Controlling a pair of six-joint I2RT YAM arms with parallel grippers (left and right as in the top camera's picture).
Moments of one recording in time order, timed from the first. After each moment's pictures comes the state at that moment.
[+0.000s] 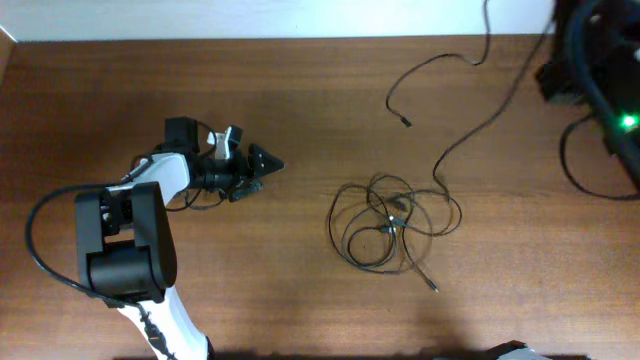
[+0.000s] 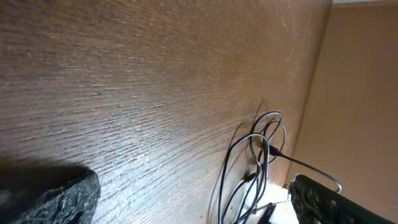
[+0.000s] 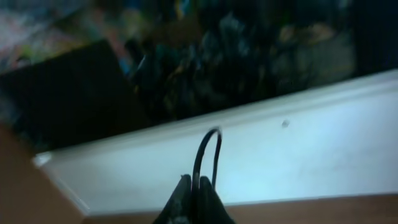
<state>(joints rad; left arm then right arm) 0.11 2.01 1.14 -0.46 0.93 -0.23 0.35 1.38 2.33 -0.93 0.17 0.37</state>
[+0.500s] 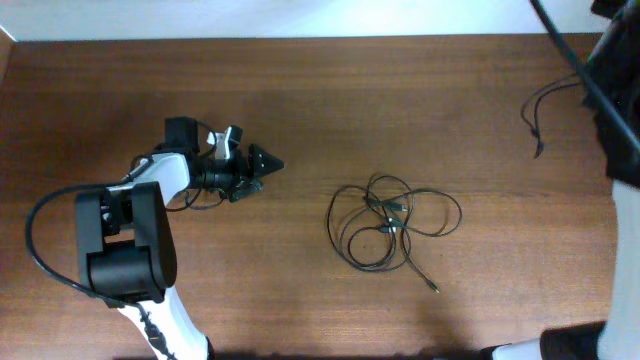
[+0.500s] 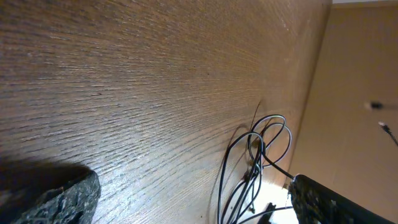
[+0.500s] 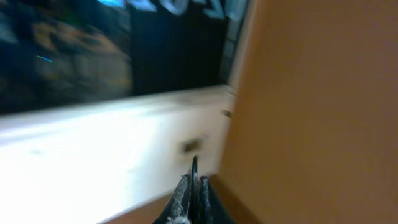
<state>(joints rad) 0.11 2.01 1.14 -0.46 0.93 -0.23 0.11 1.64 2.33 -0.80 0.81 -0.09</state>
